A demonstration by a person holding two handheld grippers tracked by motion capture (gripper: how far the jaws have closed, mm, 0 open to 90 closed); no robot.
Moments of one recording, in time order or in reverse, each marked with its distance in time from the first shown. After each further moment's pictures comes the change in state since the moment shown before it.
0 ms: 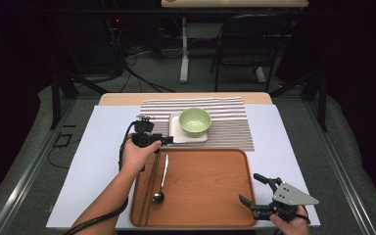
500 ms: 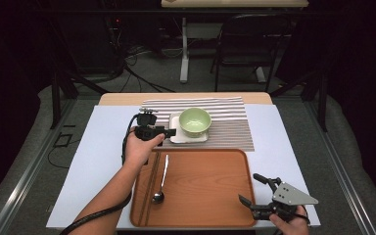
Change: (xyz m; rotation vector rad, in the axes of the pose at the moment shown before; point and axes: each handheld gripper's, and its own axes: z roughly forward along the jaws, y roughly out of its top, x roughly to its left) left arm -0.011 0.021 -0.001 -0.047 0.015 0.016; right arm 0.000 0.000 0.001 0.001 0.002 0.005
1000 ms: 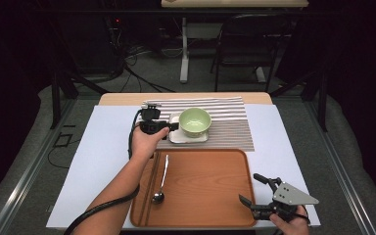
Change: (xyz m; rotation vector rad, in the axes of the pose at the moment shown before) left arm 0.003 0.016 0.019 -0.019 0.048 -0.036; right arm -0.001 0.000 0.000 -0.001 0.001 0.001
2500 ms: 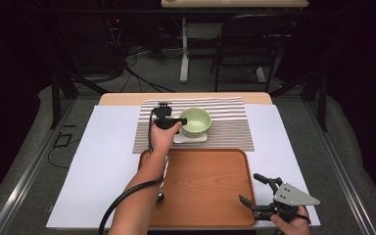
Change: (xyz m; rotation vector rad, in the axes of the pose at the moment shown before) left arm 0.004 0.007 0.075 -0.030 0.069 -0.120; right arm 0.001 0.001 -0.002 -0.010 0.006 -0.005
